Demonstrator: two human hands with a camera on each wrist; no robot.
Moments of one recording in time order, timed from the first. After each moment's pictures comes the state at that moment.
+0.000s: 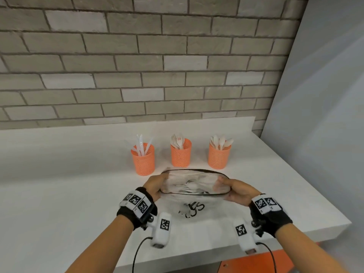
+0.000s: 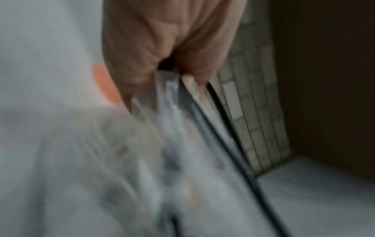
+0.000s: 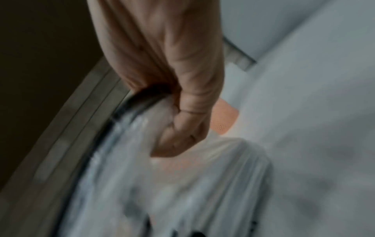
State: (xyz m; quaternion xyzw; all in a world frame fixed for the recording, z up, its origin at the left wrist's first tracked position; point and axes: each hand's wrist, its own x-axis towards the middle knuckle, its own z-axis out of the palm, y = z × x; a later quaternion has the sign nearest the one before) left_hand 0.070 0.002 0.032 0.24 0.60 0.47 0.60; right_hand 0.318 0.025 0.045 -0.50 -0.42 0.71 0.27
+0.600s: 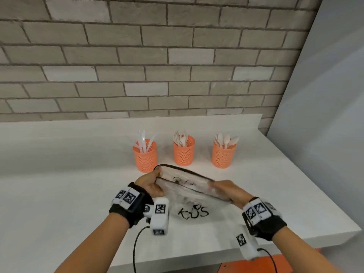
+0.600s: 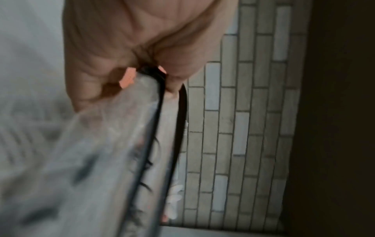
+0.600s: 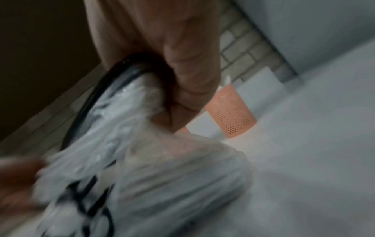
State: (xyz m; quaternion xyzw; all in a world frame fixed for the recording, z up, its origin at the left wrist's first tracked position) left_hand 0.055 -0.001 0.055 0.08 0.55 0.48 0.68; right_hand 0.298 0.033 0.033 -0.57 -0.60 0.54 0.17
